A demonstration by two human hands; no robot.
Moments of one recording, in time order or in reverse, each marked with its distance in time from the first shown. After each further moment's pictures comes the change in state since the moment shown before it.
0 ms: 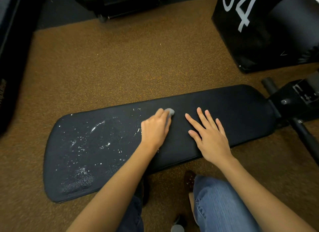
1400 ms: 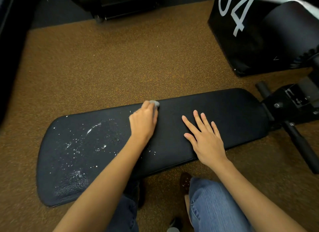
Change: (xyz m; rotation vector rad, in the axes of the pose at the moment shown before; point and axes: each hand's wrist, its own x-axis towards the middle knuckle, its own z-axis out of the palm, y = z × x) left_hand 0.024 -0.020 -0.006 0.093 0.028 -0.137; right_hand 0.000 -0.003 0.000 -0.057 -0.019 0.011
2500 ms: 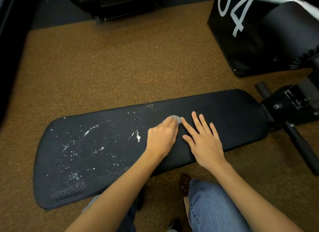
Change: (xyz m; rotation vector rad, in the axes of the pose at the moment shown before) left_hand -0.036 0.047 0.004 -0.096 -0.080 0.240; right_hand -0.001 0.002 0.001 -0.022 0.013 -0.012
